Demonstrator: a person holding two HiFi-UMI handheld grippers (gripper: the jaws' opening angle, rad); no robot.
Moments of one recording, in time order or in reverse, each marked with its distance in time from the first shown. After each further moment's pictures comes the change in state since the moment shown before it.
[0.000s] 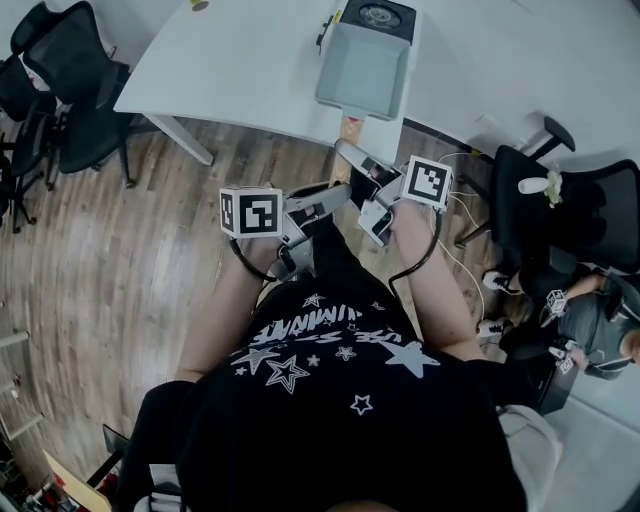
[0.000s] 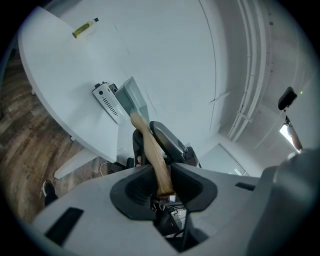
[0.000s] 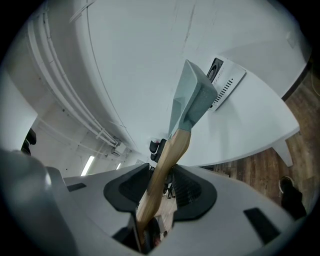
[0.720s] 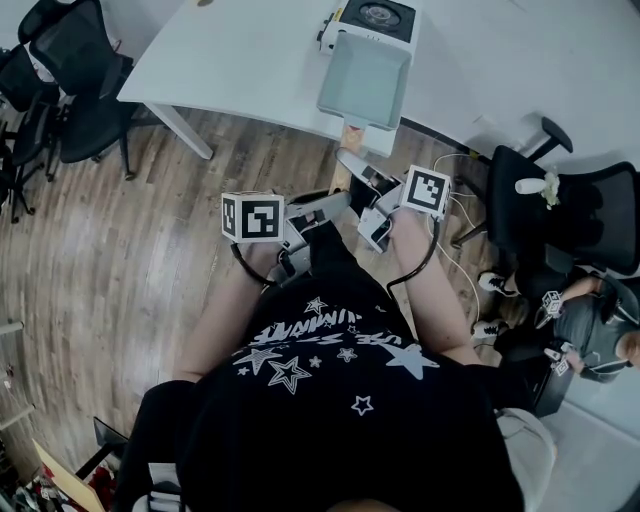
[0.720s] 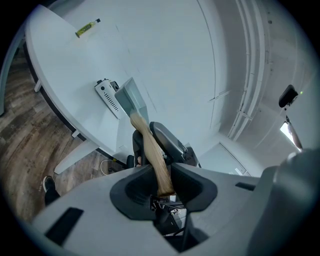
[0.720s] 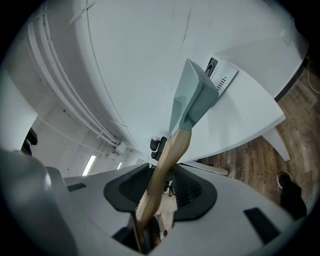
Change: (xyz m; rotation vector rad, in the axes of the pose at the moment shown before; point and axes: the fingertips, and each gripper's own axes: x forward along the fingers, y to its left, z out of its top) left arm 0.000 -0.012 -0.042 -0.003 -0.002 0.016; right arm -0.034 0.001 -0.030 0.022 0.014 0.002
